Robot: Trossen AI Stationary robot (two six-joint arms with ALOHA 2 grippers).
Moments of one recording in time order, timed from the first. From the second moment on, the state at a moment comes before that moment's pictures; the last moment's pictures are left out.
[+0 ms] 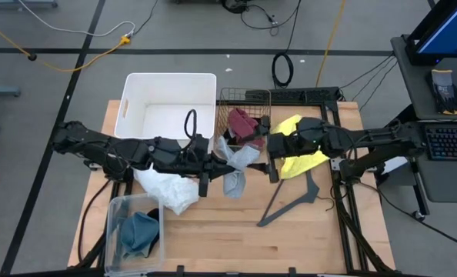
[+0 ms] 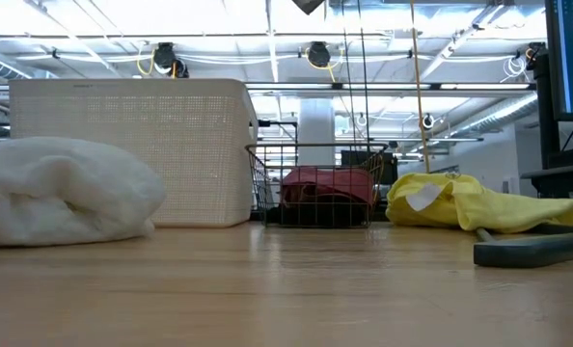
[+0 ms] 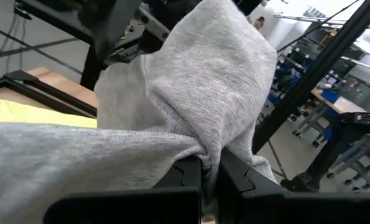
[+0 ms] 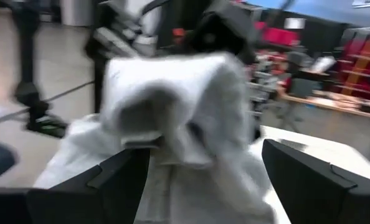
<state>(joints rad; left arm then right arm) -0.25 1.39 1.30 0.00 -0.22 -0.52 0.09 1.28 1.24 0.02 -0.05 -0.17</state>
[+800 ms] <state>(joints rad) -0.21 1.40 1.30 0.01 -0.15 -0.53 0.08 1.35 1.24 0.00 -0.16 -0.19</state>
